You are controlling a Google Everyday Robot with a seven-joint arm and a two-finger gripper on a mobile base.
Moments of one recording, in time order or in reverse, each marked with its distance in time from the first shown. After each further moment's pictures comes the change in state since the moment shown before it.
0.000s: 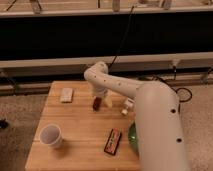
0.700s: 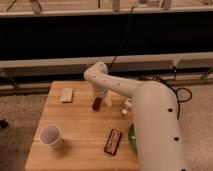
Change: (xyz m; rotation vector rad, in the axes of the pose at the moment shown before) arm 0.005 -0.001 0.004 -0.012 0.015 -0.006
